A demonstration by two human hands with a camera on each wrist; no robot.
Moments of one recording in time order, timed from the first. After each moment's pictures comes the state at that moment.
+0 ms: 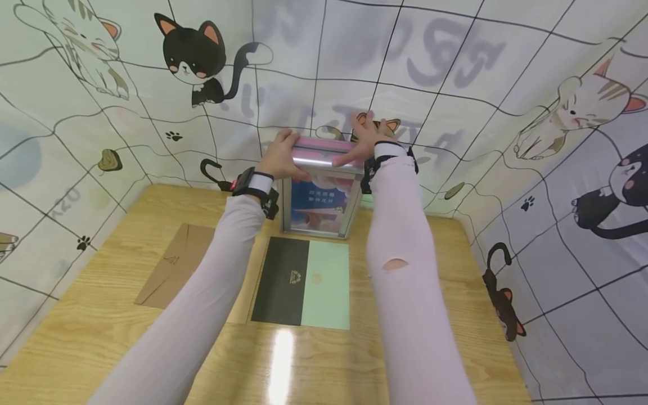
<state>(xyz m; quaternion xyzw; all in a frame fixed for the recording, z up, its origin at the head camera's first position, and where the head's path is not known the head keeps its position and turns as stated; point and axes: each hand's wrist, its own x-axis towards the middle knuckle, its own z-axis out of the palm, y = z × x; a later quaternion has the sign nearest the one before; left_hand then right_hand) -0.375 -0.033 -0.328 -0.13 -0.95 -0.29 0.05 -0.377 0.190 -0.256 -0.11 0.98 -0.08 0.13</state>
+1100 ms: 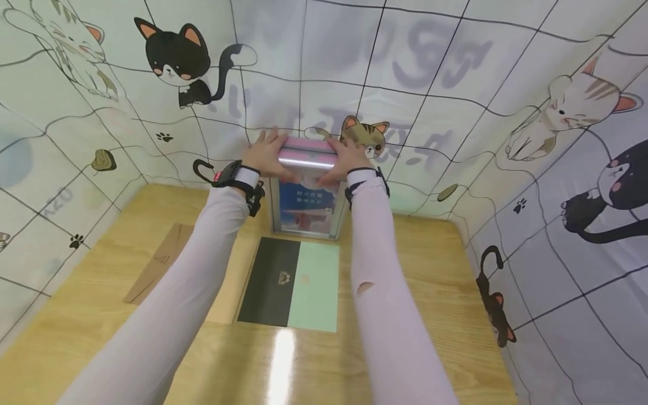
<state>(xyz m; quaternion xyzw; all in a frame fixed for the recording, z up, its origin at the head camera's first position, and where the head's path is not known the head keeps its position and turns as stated) -0.380 -0.036 -0.319 -0.14 -0.98 -0.13 0.01 -0.383 0.189 -0.313 -0.14 0.98 -0.13 0.02</state>
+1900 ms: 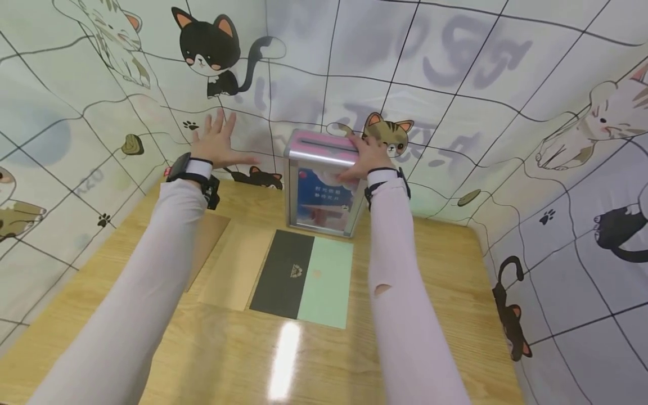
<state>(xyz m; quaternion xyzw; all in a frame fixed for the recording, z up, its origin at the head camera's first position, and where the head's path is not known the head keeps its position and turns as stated) -0.352 -0.158 -0.314 -0.03 -0.99 -0.12 0.03 -0.373 0.185 -0.305 -0.15 0.98 -0.14 0.04</state>
